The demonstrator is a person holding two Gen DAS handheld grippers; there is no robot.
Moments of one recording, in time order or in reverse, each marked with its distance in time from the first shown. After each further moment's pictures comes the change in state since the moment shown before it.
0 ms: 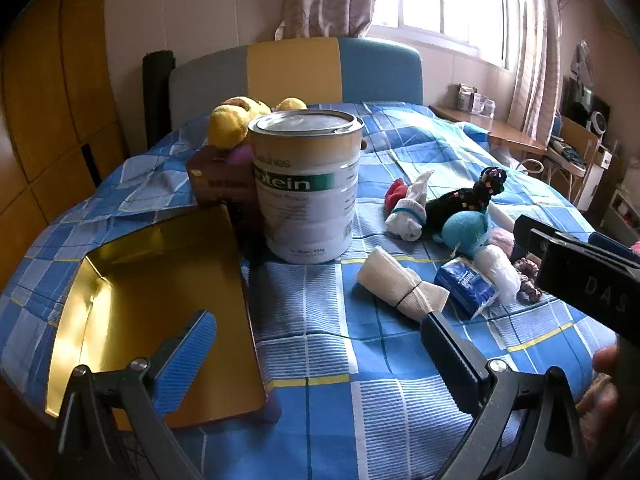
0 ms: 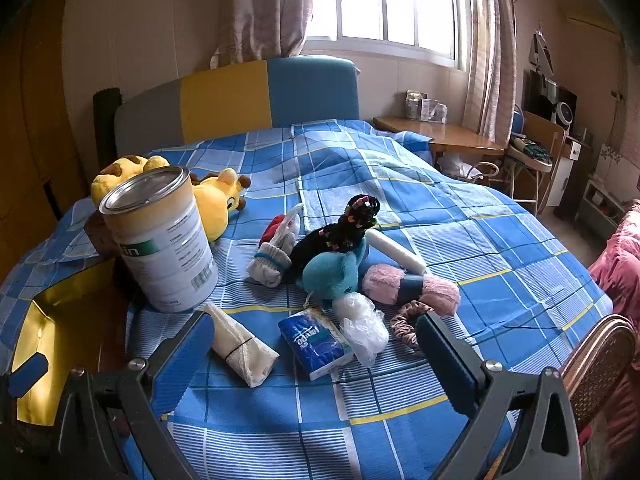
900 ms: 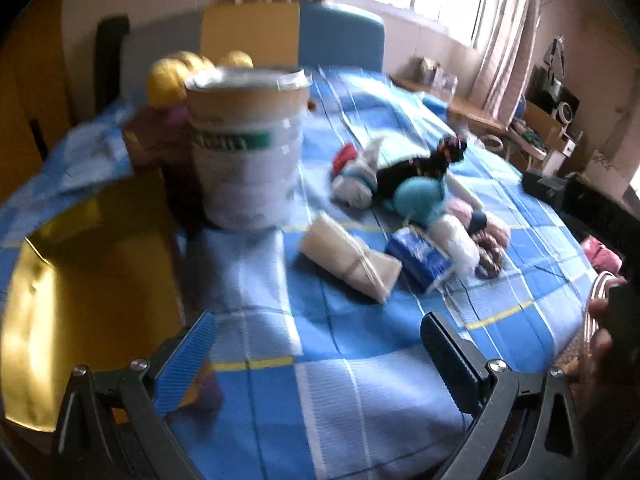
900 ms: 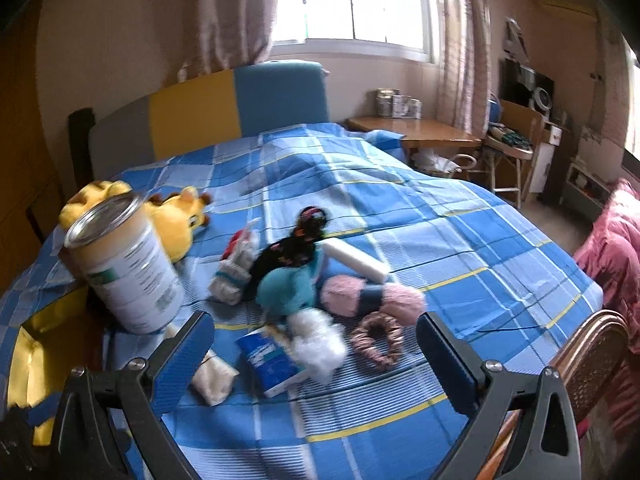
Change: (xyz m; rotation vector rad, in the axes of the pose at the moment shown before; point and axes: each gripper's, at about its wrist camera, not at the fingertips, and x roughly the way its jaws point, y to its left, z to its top) left arm 0.029 -0.010 0.001 -0.004 0.168 -0.216; right arm 0.005 -0.050 0.015 0.091 -0.009 -0.059
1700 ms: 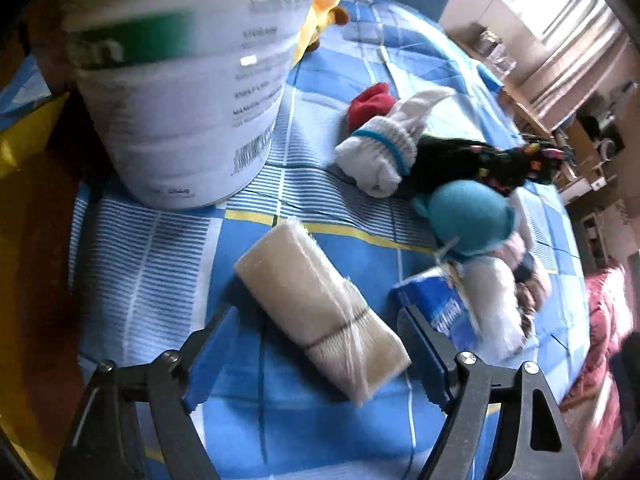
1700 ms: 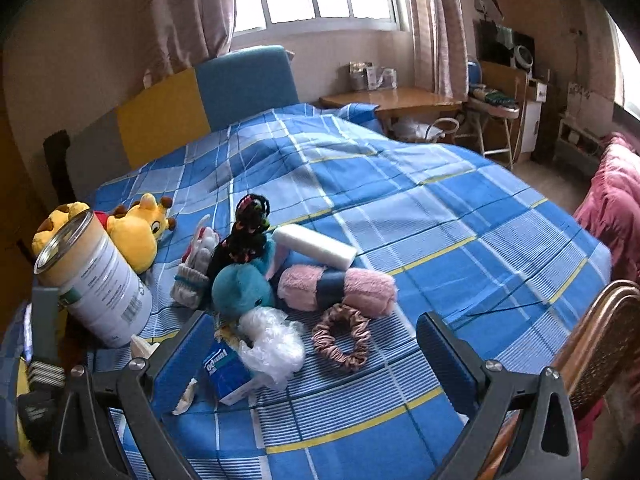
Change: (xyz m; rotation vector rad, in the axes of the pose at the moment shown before) left arm 0.133 -0.014 0.056 -0.248 0.267 -0.005; right arm 0.034 -0.052 -0.001 0.111 0.071 0.015
